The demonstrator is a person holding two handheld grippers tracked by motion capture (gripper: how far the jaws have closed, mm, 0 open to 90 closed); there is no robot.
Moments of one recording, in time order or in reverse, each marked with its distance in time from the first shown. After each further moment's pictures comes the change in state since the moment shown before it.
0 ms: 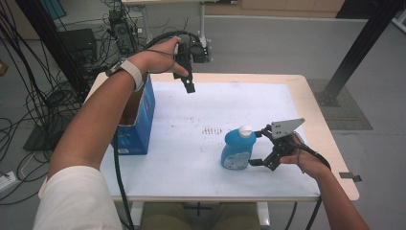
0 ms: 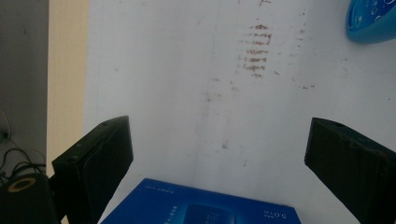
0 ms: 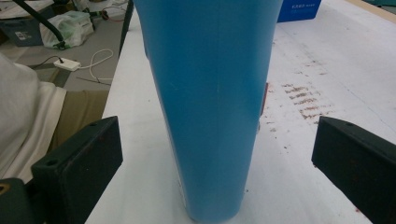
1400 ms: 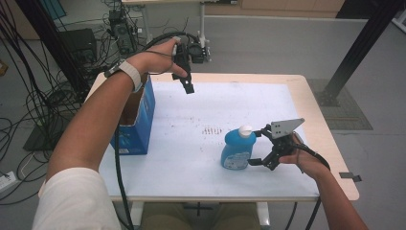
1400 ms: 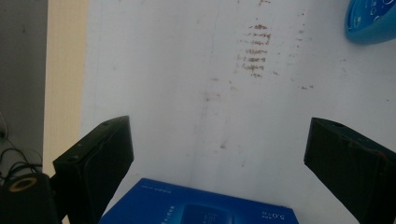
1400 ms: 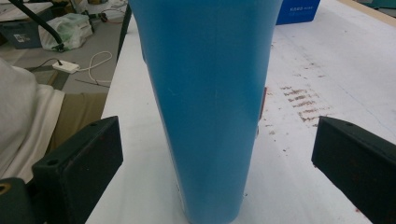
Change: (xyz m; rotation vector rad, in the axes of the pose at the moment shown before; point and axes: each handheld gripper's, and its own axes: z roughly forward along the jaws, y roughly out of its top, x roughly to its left) left arm -0.001 -0.004 0.001 -0.005 -0.002 -0.009; right arm 0.000 0.000 0.001 -0.009 -0.005 0.002
